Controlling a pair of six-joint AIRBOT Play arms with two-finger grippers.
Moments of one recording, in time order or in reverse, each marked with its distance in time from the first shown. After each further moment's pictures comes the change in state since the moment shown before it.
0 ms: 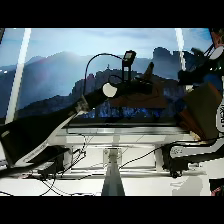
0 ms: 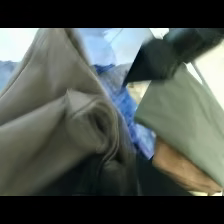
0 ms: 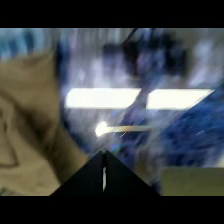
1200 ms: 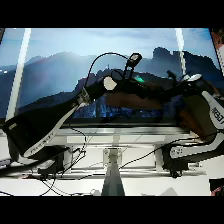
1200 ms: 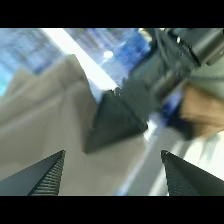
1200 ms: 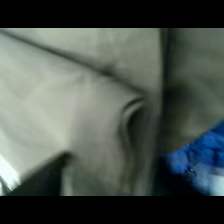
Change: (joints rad) left arm 0.087 -0.053 0.056 0.275 -0.276 0.000; right arm 0.105 -0.043 -0.407 0.524 -0.148 -0.264
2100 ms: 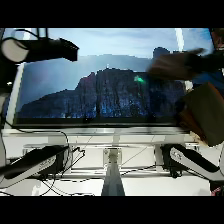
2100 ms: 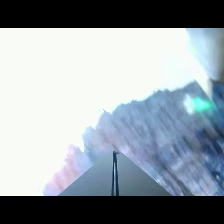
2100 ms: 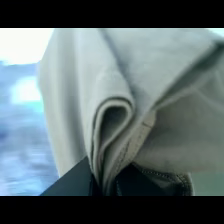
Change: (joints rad) left arm 0.614 0.481 0.000 0.469 -0.382 -0.145; right arm -0.026 0.471 0.392 -0.683 0.026 0.608
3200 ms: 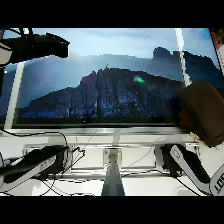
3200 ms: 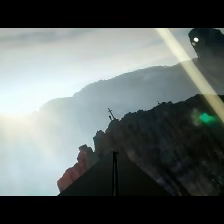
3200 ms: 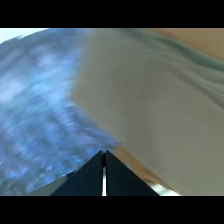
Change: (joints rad) left arm 0.038 0.052 0.000 0.006 -0.006 -0.012; right arm -0.200 0.211 -0.012 -0.003 0.241 -0.006
